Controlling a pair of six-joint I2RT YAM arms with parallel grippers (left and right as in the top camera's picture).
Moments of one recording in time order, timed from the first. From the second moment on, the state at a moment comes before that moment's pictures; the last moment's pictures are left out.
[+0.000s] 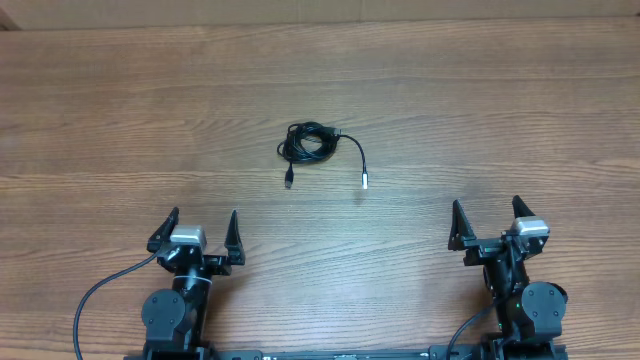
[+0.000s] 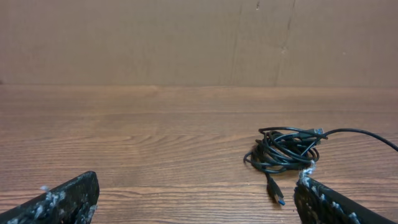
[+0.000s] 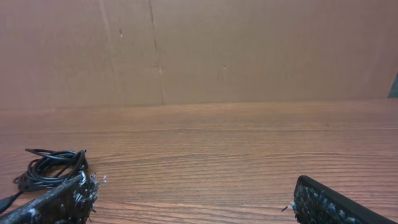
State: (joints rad) left arm -0.04 0.01 0.01 -0.07 0.03 -0.05; right arm 0.03 0.01 0.02 -0.03 -0.06 0.07
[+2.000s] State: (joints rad) left arm -0.04 0.45 0.46 -0.49 0.03 -0.18; right arm 0.03 0.42 0.49 -0.40 -0.04 0.17
